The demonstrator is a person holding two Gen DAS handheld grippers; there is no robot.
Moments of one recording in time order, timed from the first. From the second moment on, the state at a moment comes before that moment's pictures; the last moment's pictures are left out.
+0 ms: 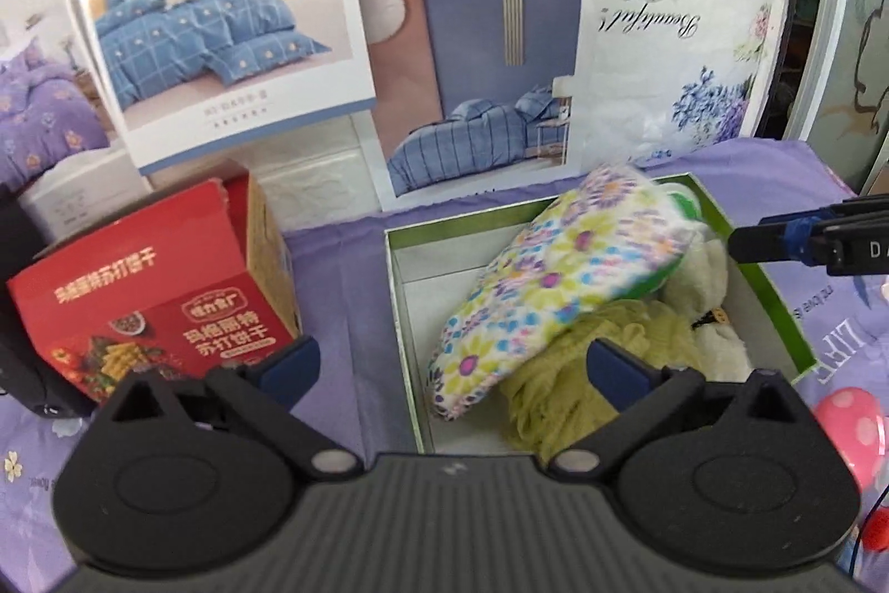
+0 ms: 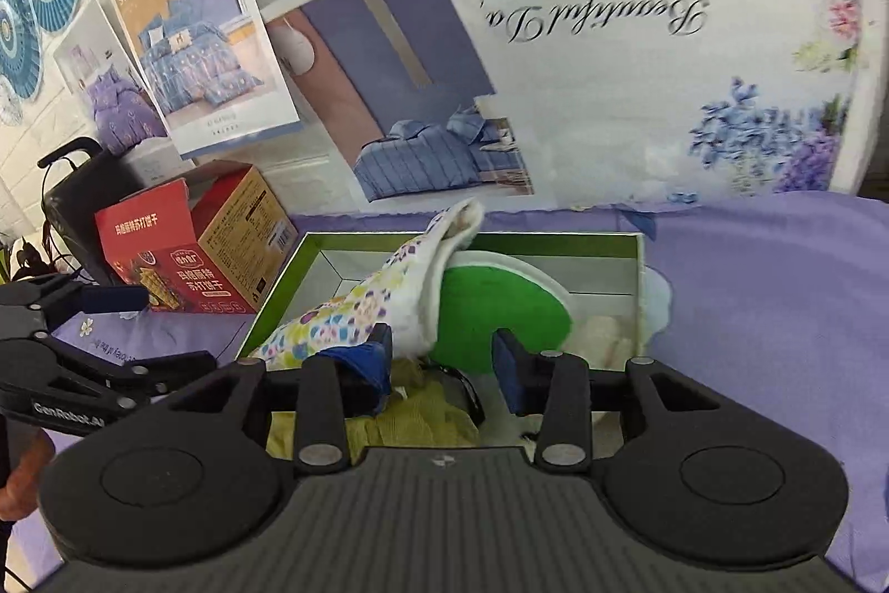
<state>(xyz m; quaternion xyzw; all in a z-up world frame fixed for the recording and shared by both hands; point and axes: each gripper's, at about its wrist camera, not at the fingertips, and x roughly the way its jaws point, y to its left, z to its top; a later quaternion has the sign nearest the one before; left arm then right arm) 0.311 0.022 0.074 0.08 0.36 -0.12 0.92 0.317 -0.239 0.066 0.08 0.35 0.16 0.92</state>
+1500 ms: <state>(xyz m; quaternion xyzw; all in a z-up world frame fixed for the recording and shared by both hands) 0.070 0.089 -0.012 0.01 0.38 -0.06 0.92 0.076 -0.148 -0.038 0.05 0.33 0.20 0.92</state>
